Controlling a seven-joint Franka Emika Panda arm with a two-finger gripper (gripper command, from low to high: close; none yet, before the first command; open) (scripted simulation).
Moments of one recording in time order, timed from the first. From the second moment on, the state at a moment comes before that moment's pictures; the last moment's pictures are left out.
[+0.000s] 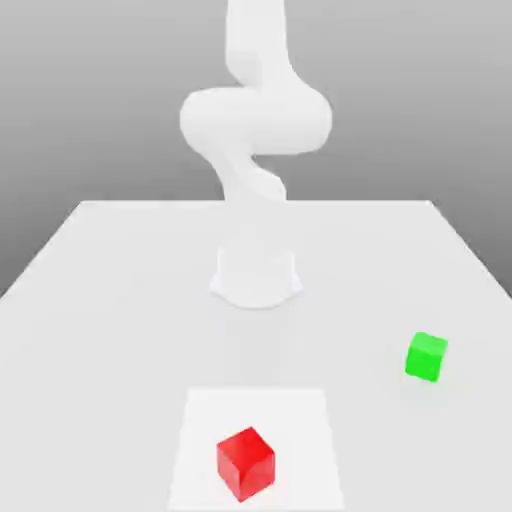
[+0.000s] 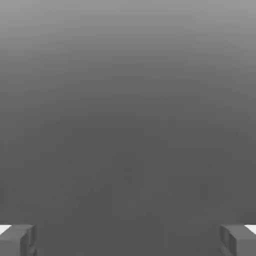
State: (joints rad) arm 0.02 -0.71 -0.02 -2.32 -0.01 2.34 0.74
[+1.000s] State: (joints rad) arm 0.06 0.34 -0.07 -2.51 0.09 2.86 0.10
